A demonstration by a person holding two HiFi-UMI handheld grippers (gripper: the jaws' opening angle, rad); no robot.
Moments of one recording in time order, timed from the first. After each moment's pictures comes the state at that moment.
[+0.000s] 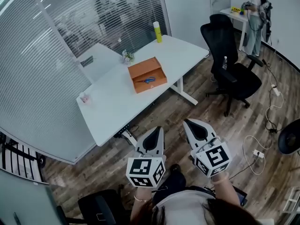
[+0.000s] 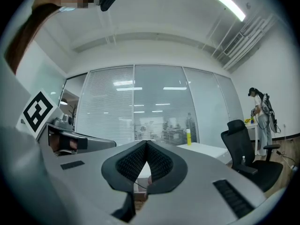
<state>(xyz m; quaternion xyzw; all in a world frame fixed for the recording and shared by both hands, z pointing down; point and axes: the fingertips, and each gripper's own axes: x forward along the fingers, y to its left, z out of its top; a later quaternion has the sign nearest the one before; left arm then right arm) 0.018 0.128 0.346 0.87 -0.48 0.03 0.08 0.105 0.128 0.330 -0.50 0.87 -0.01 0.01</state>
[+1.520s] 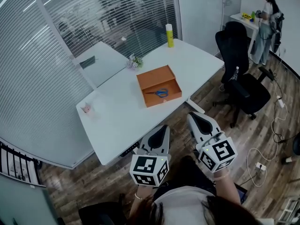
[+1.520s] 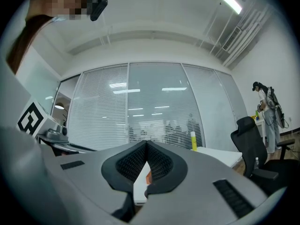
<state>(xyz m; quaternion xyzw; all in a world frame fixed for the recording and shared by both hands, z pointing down) -0.024 -0.027 0.347 0.88 -0.46 0.03 0.09 0.057 -0.042 0.312 -0.50 0.86 -0.01 0.05</state>
